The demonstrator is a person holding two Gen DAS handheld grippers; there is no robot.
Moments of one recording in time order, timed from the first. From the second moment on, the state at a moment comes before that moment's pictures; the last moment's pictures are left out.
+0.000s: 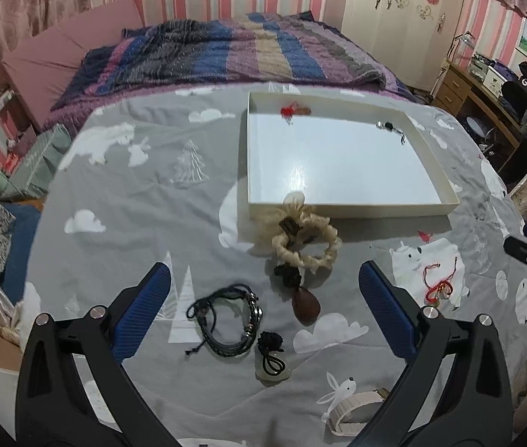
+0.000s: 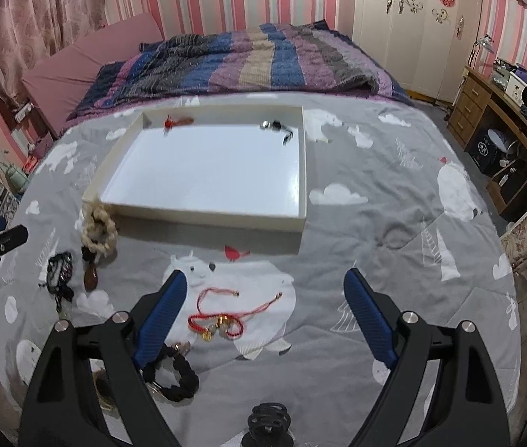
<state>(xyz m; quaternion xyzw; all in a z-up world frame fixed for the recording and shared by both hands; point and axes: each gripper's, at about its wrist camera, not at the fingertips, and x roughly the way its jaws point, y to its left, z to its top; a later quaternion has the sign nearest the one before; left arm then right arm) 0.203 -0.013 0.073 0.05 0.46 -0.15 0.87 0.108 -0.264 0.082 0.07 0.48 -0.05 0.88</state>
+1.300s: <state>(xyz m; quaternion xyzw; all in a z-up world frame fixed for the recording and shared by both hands) 0.290 -0.064 -0.020 0.04 0.60 -0.18 0.78 0.150 -0.232 -0.021 0.06 0.62 0.02 0.78</state>
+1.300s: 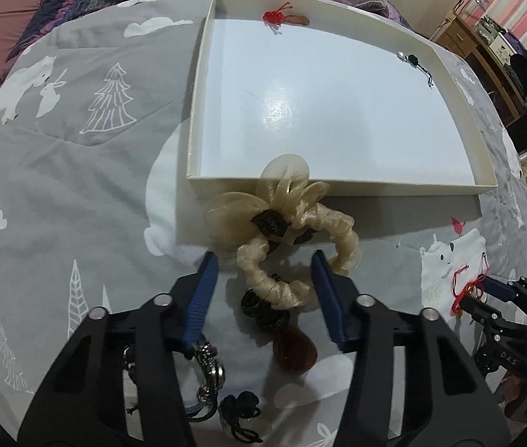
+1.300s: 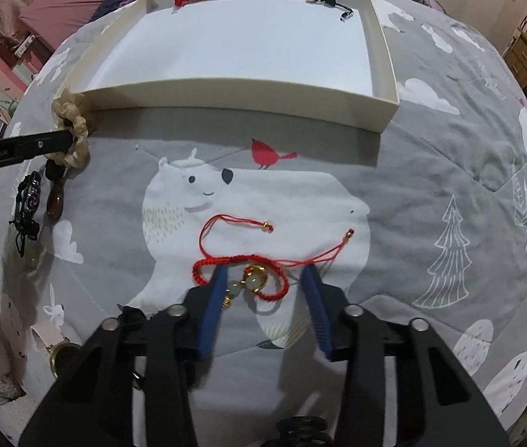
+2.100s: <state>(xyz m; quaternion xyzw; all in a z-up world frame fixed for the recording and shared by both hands) 0.284 -0.061 0.007 0.03 0.57 -0.19 0.80 0.151 -0.249 0.001 0.07 0.58 0.01 0.81</state>
